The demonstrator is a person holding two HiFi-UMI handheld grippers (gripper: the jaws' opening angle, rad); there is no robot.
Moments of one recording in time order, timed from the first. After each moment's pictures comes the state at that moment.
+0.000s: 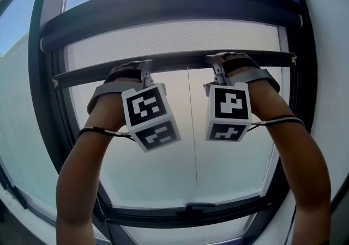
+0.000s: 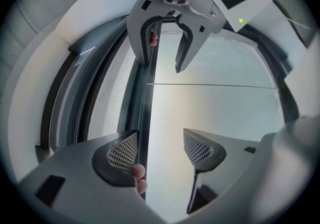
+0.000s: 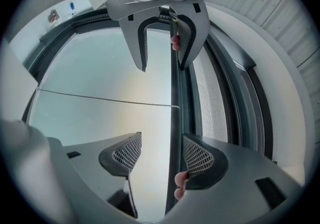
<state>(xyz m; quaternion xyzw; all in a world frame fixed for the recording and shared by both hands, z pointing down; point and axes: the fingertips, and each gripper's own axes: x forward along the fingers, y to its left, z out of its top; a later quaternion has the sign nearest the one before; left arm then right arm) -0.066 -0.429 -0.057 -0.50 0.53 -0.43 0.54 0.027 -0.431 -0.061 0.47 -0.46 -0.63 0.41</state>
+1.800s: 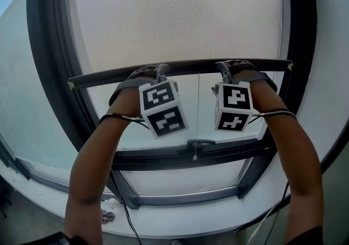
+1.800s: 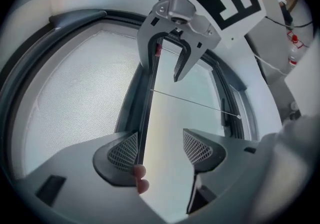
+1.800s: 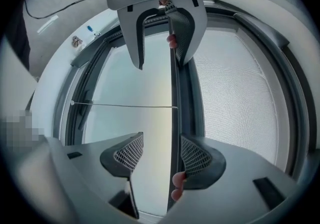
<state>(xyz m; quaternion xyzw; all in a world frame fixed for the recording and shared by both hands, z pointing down) -0.057 -0.407 0.156 -0.67 0.40 -0.47 0.41 0.030 -0.416 0.148 0.38 -0.57 -0.51 0.52</state>
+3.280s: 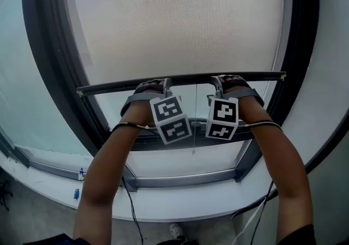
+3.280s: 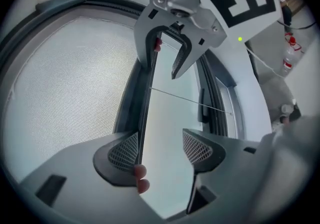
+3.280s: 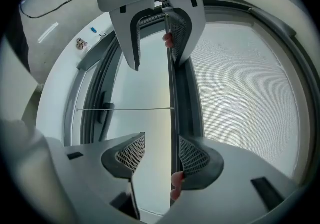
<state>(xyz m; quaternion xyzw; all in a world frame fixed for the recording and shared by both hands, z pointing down) -0.063 -0.414 0.241 -0.69 0.37 -0.52 0.35 0.023 -0.421 0.229 0.36 -0.60 -0.45 0.55</state>
